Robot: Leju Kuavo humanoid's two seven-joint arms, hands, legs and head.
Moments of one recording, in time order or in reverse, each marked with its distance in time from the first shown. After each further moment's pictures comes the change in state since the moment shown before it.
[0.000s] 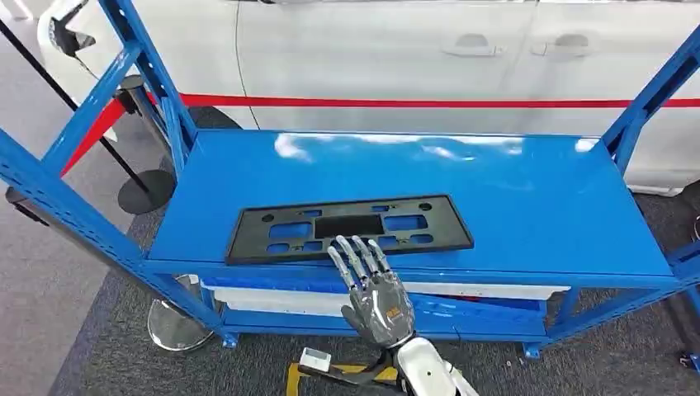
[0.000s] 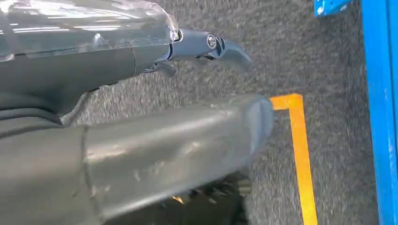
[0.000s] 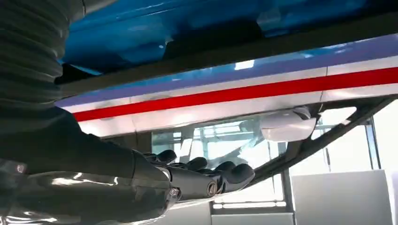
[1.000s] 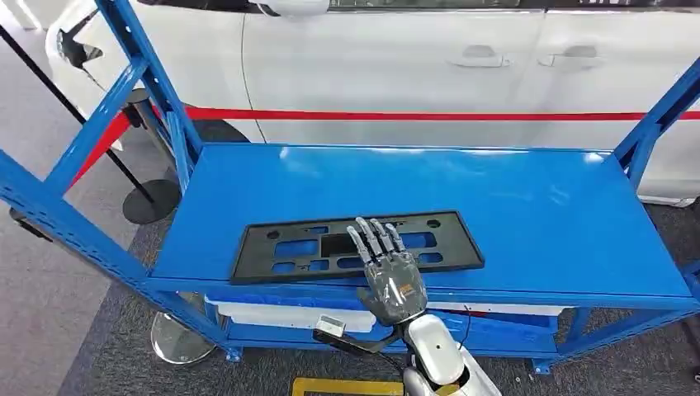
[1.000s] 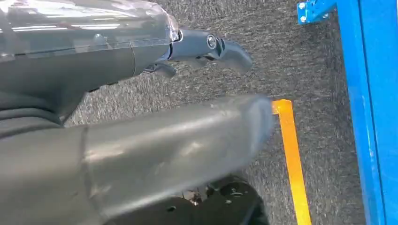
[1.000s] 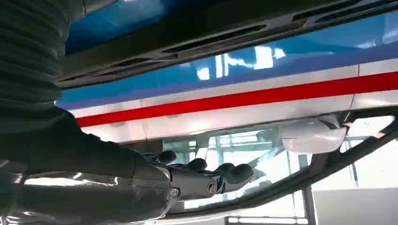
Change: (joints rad) left arm -0.003 0.002 0.005 -0.006 -0.035 -0.011 0.000; right arm -0.088 0.010 -0.066 0.064 -0.052 0.076 0.010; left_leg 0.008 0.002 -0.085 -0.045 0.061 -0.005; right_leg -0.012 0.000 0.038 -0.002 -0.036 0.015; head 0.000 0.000
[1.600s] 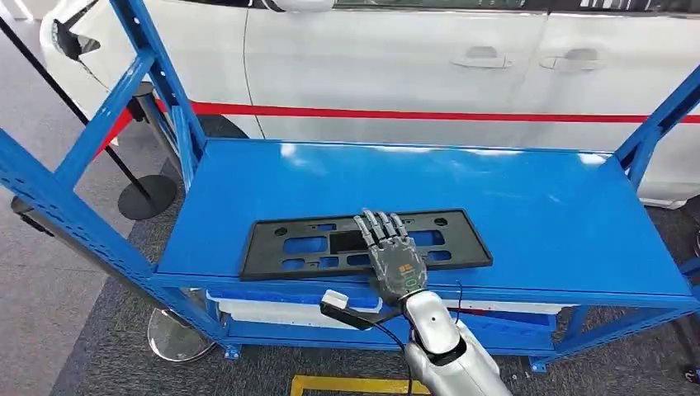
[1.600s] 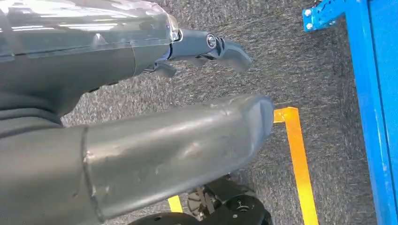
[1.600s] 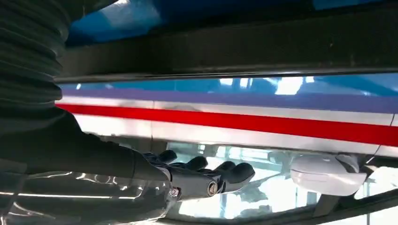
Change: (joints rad) left arm -0.009 0.014 0.007 0.000 -0.039 -0.003 0.017; right arm -0.133 0.016 -0.039 0.195 0.059 0.086 0.047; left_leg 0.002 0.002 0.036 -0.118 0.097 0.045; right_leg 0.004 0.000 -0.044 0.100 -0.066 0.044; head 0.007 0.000
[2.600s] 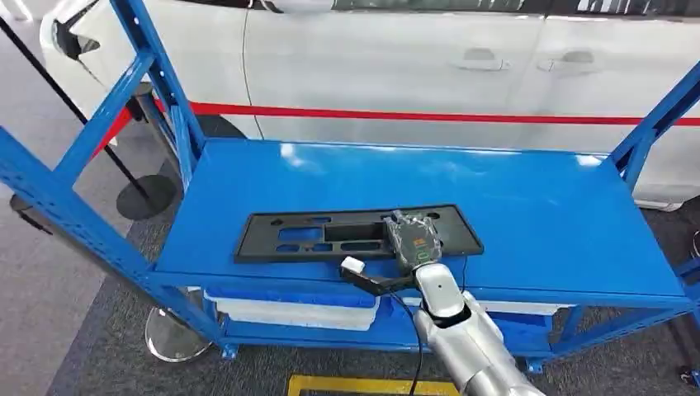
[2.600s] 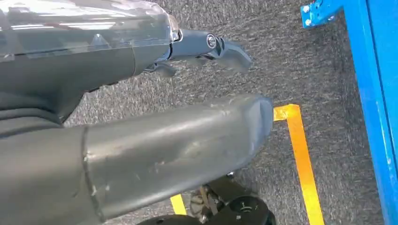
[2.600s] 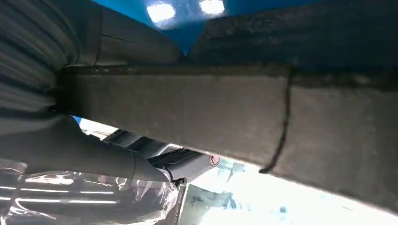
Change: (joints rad) left arm -0.002 0.003 0.011 0.000 -0.030 0.003 0.003; right arm -0.150 0.026 -0.077 0.253 -0.005 0.029 0.050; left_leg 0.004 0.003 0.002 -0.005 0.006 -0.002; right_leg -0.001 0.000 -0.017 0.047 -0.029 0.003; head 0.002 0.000
